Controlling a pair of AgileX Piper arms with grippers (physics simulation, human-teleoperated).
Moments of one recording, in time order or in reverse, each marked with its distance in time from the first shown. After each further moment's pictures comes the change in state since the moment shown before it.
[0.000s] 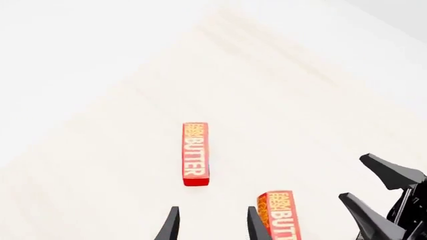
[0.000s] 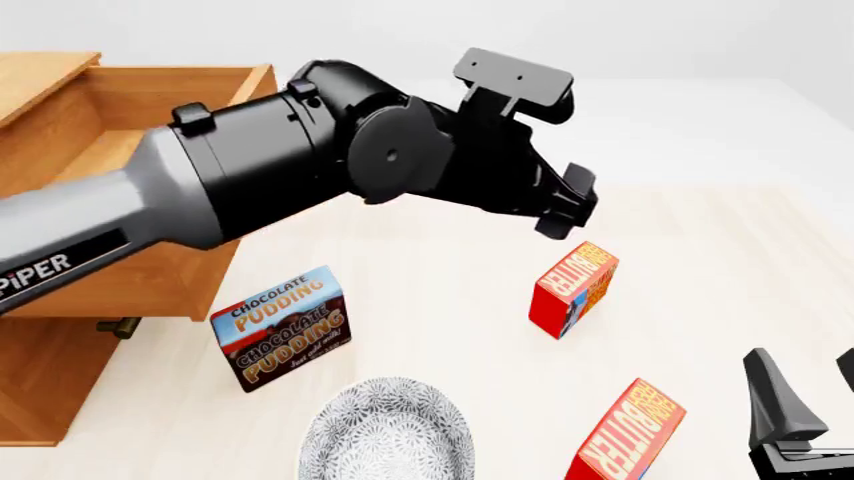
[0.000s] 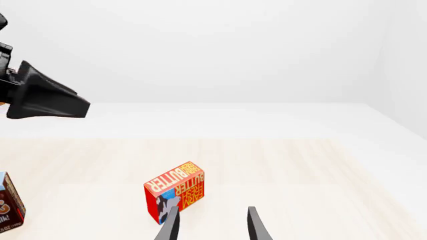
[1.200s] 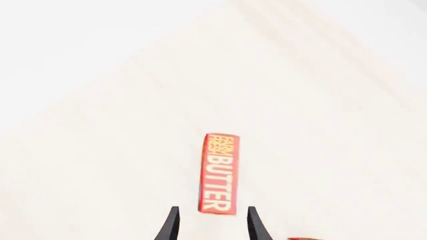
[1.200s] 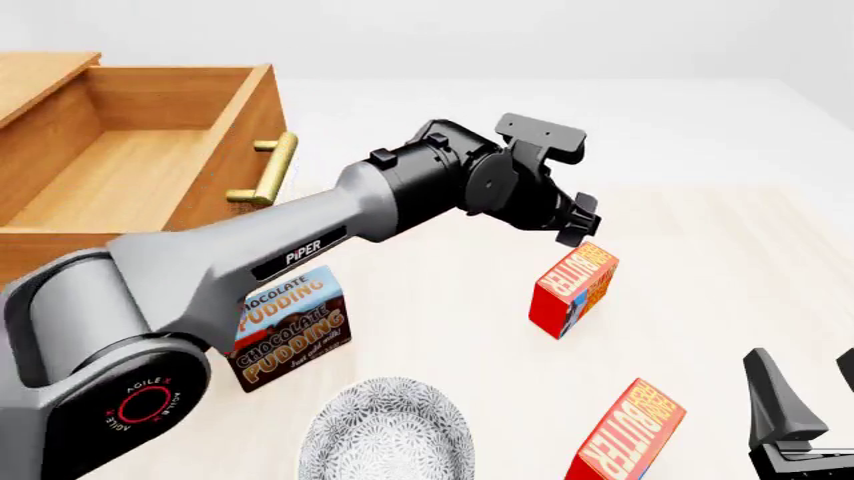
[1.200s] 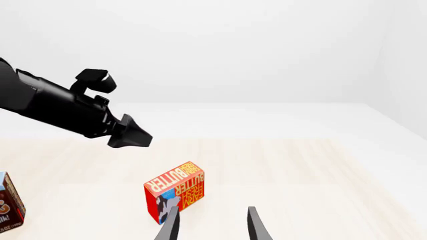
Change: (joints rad) left arm 0.074 0.414 -0.318 0.026 -0.066; right arm 0.000 0.000 0.000 0.000 0.000
